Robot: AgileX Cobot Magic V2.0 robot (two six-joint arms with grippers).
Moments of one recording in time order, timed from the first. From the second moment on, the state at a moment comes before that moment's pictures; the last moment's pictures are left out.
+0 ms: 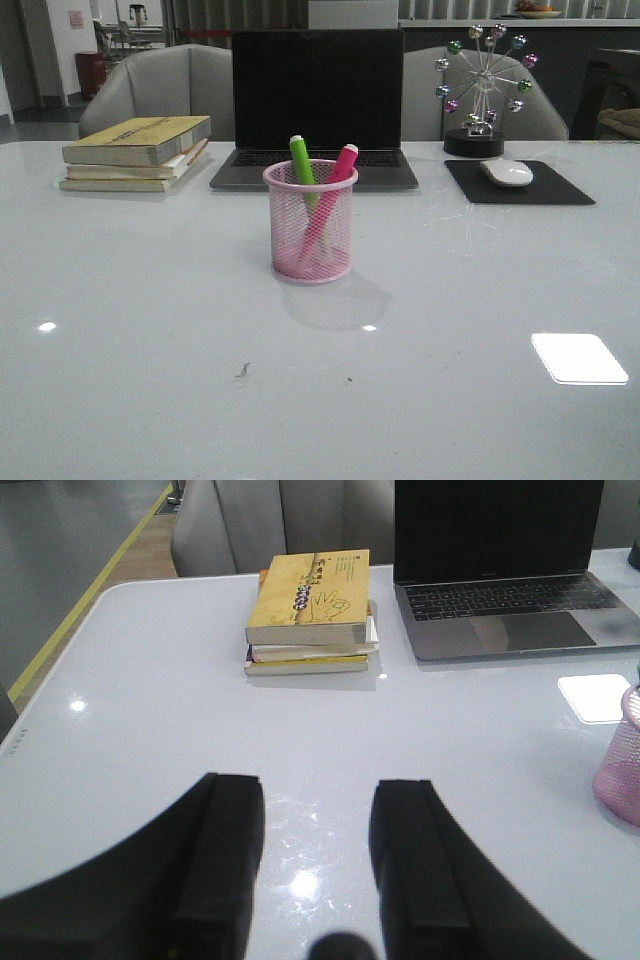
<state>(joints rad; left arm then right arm) -0.05 0.64 -0.55 -0.13 0.27 0.17 -0.10 0.36 -0.32 0.46 0.18 -0.32</state>
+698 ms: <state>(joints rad) -0.05 0.64 -0.55 -0.13 0.27 0.17 0.04 0.01 0.01 0.11 0.08 0.07</state>
